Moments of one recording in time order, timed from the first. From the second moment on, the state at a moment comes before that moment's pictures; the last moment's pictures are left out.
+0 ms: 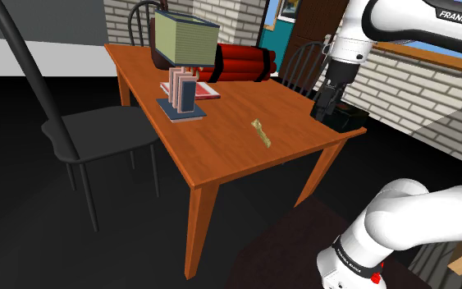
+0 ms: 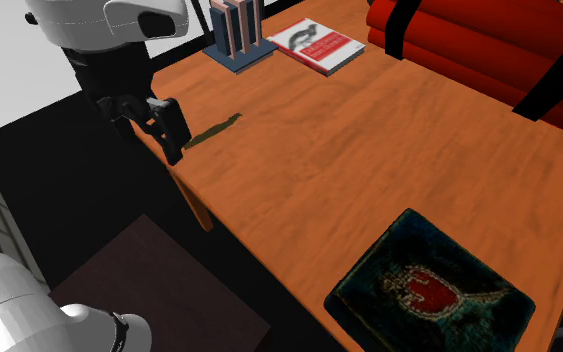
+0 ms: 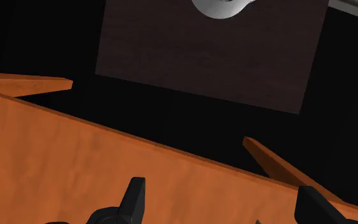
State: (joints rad) arm -0.01 -0.76 -0.02 -2.27 -0.02 1.43 -0.17
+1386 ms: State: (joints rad) arm -0.05 -0.41 0.13 -2.32 0.13 1.92 0.23
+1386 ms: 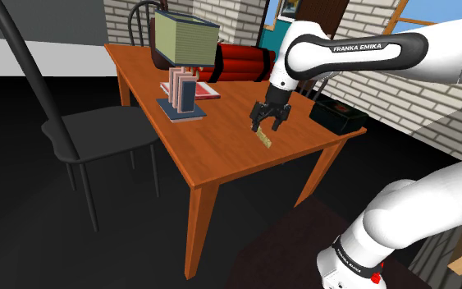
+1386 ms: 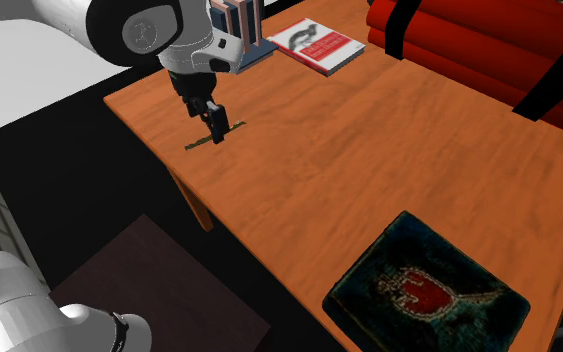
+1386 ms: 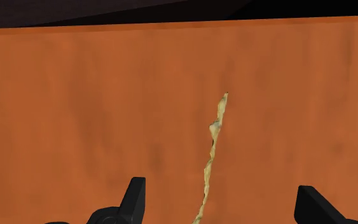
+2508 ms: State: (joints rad) arm -0.05 -0.40 0.13 -2.35 0.14 1.96 0.23
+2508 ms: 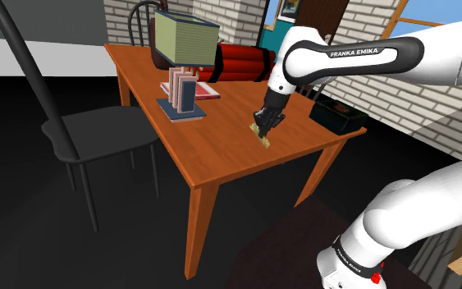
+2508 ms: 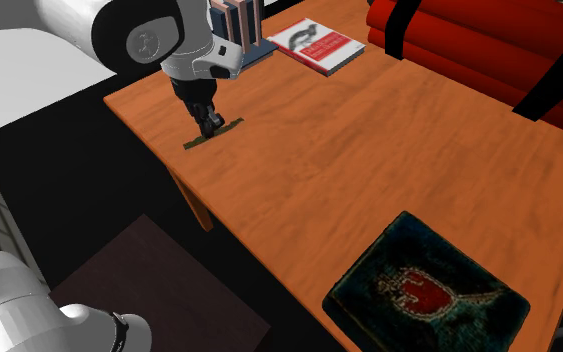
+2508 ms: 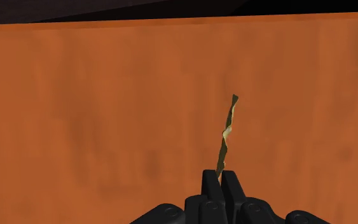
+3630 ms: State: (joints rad) arm -0.05 -0.42 0.12 -2.18 0.13 1.77 0.24
